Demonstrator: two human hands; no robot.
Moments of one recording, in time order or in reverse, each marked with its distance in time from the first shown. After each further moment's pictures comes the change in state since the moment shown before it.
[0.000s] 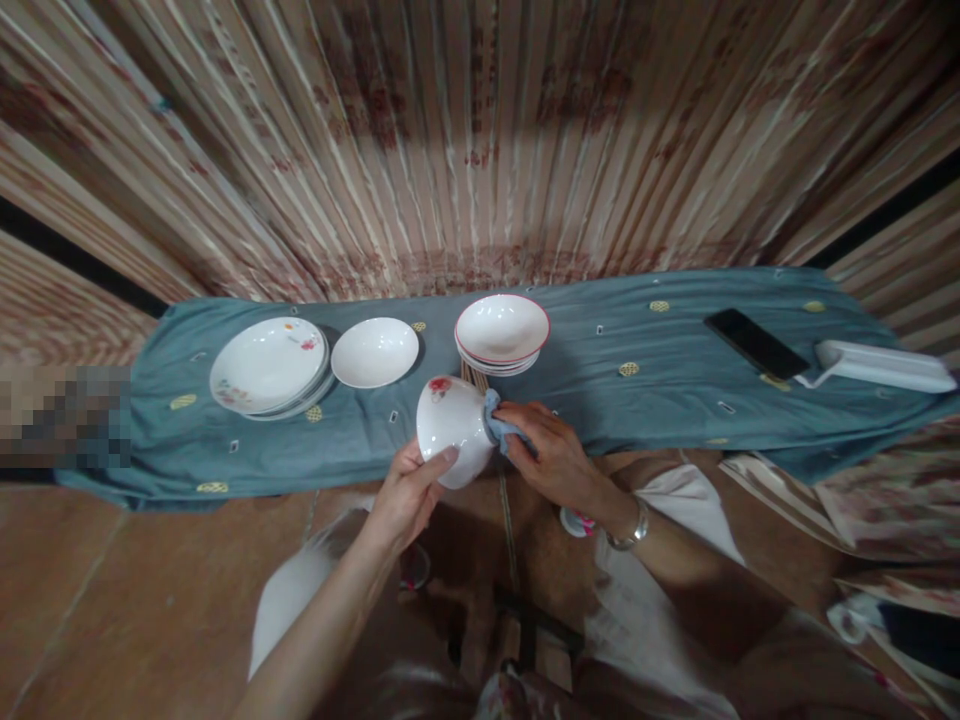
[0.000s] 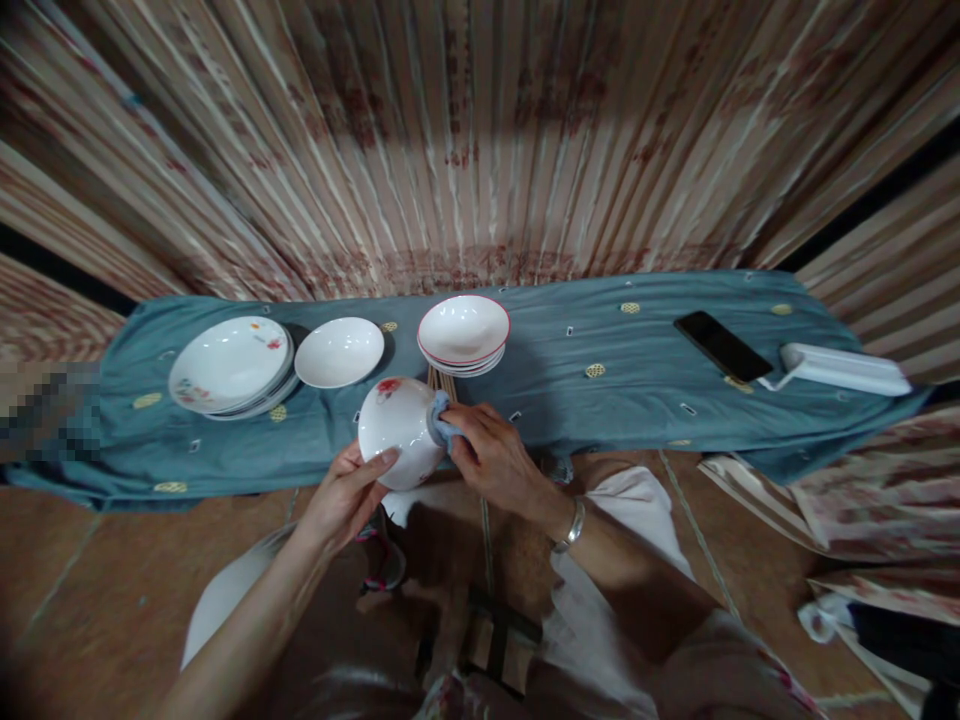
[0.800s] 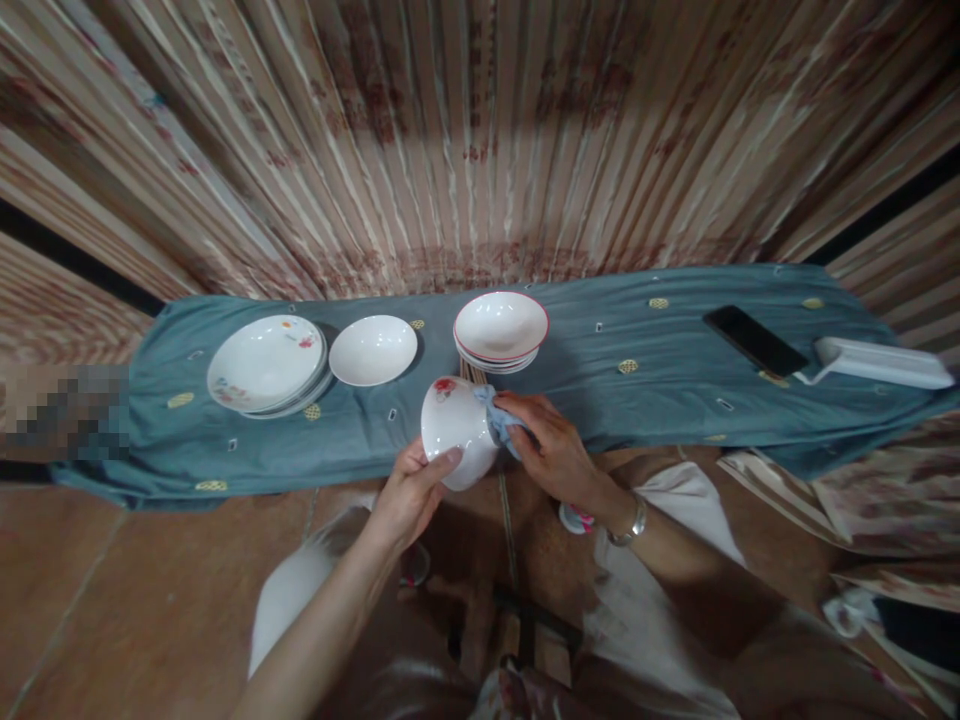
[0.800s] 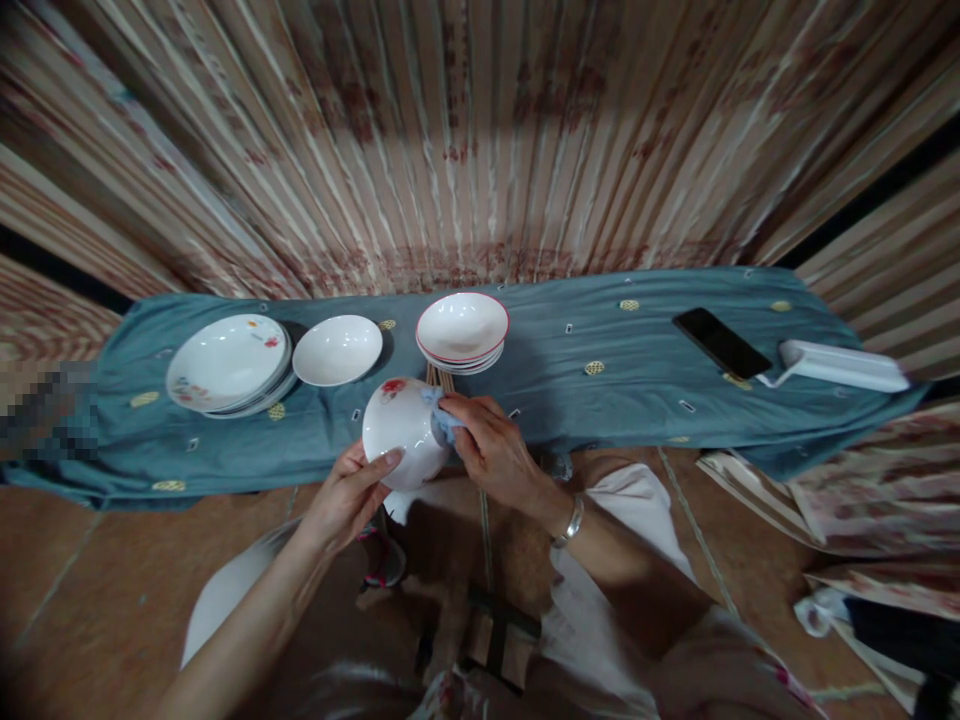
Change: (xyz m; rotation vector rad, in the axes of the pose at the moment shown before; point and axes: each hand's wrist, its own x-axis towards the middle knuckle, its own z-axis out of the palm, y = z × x) left_hand -0.002 0.000 0.004 -0.005 -0.029 -0.018; right_hand 0.000 0.002 -0.002 0.064 0.047 -0.006
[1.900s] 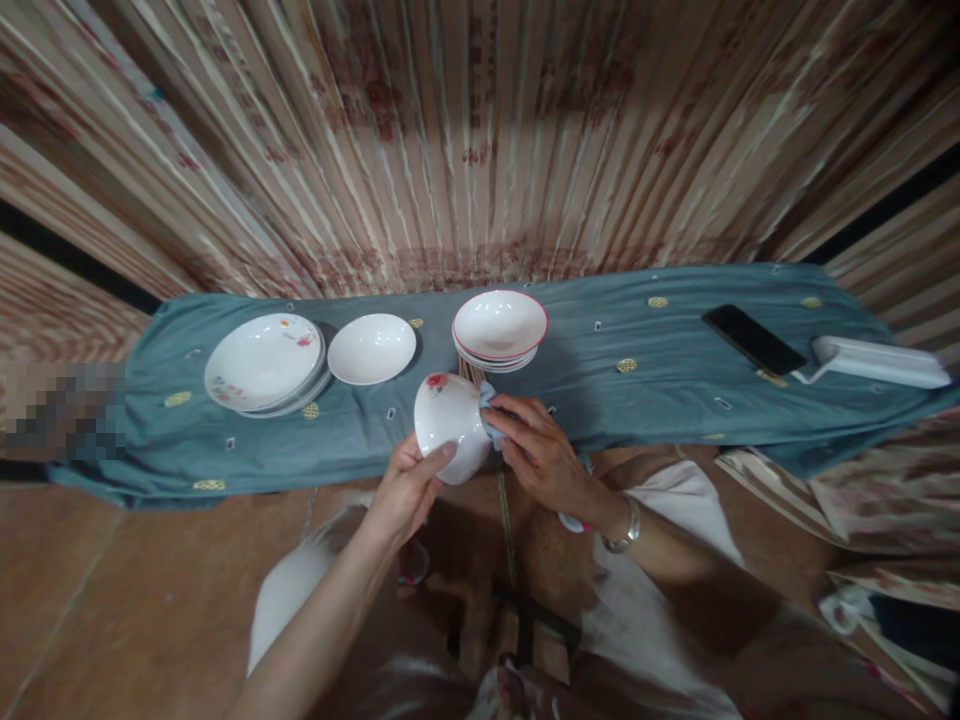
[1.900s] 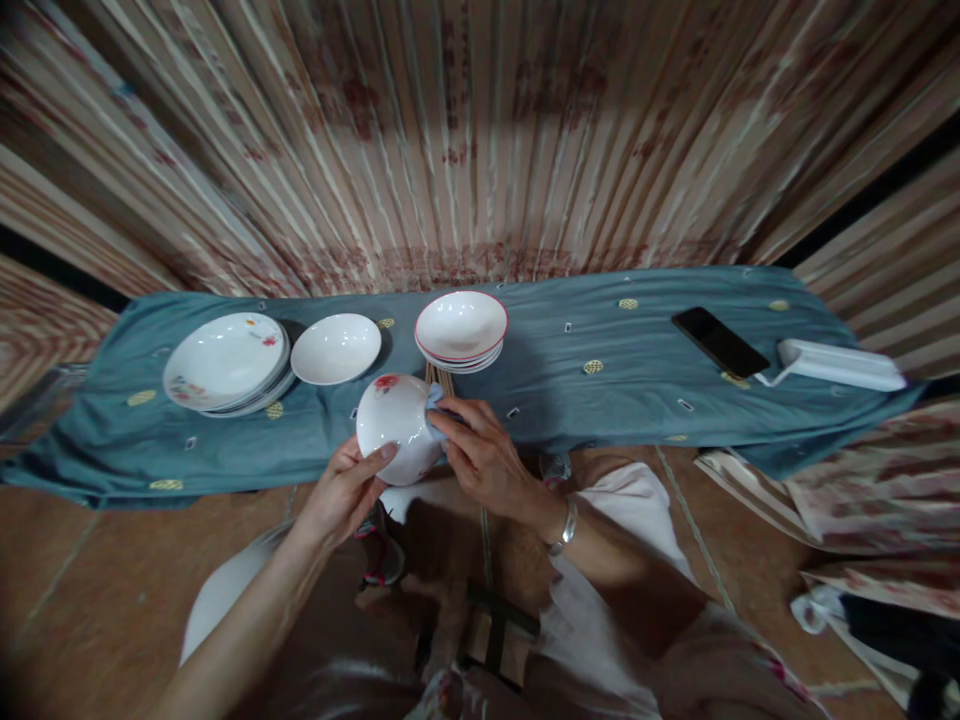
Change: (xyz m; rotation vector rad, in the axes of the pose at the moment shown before) left_hand 0.003 0.001 -0.001 -0.003 0.025 0.033; right_hand -0.008 -0.003 0.007 -0.018 -0.066 -0.024
